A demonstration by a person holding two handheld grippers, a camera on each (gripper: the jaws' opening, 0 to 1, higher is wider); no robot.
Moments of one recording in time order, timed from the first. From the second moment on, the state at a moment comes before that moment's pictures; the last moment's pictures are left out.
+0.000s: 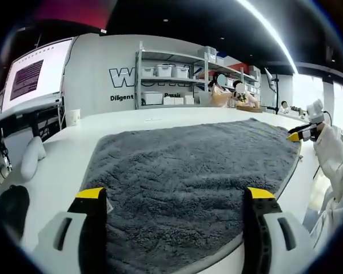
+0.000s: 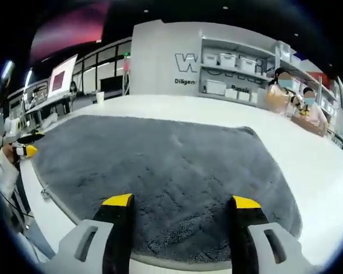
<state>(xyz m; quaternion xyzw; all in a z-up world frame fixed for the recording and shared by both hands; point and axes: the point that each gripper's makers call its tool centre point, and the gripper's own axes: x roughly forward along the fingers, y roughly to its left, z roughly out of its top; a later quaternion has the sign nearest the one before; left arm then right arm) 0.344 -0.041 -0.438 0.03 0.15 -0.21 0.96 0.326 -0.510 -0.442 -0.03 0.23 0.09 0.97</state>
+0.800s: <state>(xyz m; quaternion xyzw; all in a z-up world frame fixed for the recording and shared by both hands) 0.343 -0.041 -0.439 0.03 0.15 -0.21 0.96 0.323 -0.506 -0.444 -0.03 0.21 0.10 0.97</state>
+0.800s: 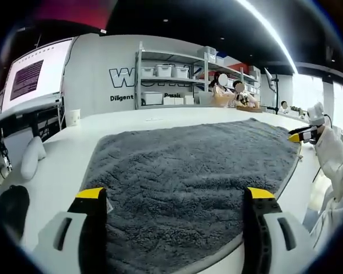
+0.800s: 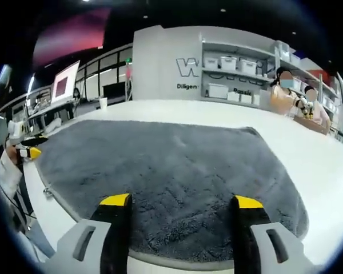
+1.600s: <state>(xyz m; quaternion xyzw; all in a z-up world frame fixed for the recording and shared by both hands) 0.343 -0.041 -0.438 0.03 0.15 -0.22 0.96 0.320 -0.519 -0.430 -0.03 0.20 0.11 0.97</state>
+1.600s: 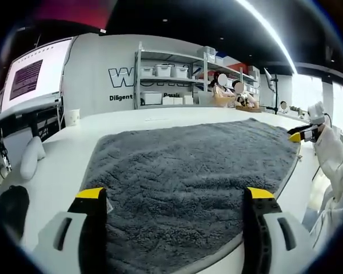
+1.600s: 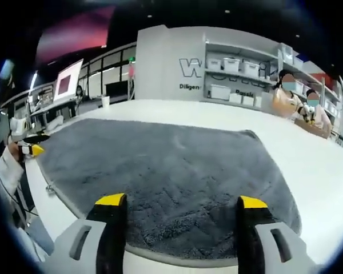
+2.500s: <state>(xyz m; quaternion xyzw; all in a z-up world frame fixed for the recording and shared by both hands) 0.342 -0.041 -0.438 0.03 0.15 -0.22 0.96 0.306 -0.611 -0.443 -0.01 0.23 0.01 0.97</state>
